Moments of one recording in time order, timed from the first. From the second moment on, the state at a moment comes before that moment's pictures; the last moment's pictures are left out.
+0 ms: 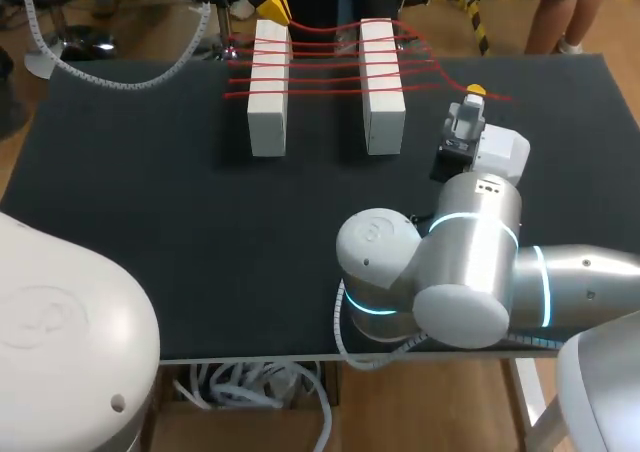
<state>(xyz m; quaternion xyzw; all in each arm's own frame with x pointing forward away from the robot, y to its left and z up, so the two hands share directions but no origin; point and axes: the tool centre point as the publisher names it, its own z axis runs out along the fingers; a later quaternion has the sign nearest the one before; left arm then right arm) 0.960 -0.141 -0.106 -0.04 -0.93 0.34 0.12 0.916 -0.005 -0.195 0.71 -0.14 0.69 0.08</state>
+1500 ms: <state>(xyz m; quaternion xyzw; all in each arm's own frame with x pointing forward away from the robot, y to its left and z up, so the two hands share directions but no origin) 0.960 -0.141 -0.106 -0.04 -0.93 0.35 0.12 0.913 -0.022 -0.159 0.69 0.16 0.62 0.34</state>
